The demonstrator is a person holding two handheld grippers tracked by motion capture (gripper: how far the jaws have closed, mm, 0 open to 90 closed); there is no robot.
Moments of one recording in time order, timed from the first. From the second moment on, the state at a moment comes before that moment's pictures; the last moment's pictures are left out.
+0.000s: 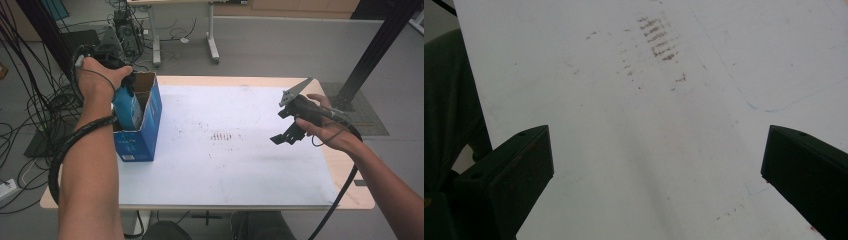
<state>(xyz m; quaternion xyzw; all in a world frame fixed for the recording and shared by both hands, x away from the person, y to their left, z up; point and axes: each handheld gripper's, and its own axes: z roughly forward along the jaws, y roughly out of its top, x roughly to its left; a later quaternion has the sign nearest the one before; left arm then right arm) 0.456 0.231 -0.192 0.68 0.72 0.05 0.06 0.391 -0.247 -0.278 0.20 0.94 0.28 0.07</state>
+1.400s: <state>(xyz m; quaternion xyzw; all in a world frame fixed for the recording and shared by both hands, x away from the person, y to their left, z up) 0.455 0.228 -0.277 0.71 0.70 0.06 0.06 0.393 -0.247 -0.290 0.20 0.94 0.25 0.06</state>
